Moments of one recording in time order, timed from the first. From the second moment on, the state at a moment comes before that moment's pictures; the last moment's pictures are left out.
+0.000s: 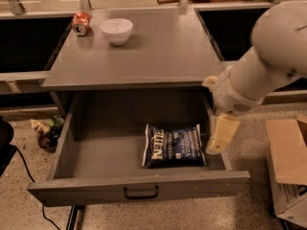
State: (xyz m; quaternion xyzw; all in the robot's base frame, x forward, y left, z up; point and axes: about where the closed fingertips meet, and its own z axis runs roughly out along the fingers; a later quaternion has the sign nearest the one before) arm 0.478 -0.139 0.850 -0.67 0.71 0.01 0.20
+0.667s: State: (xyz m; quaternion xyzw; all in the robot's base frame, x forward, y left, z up) arm 0.503 -0.102 0.767 -0.69 0.69 0.05 0.21
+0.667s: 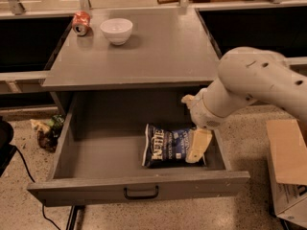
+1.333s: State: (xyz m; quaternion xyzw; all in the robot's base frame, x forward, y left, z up) arm 0.522 -0.094 0.731 -0.68 0.69 0.08 0.21
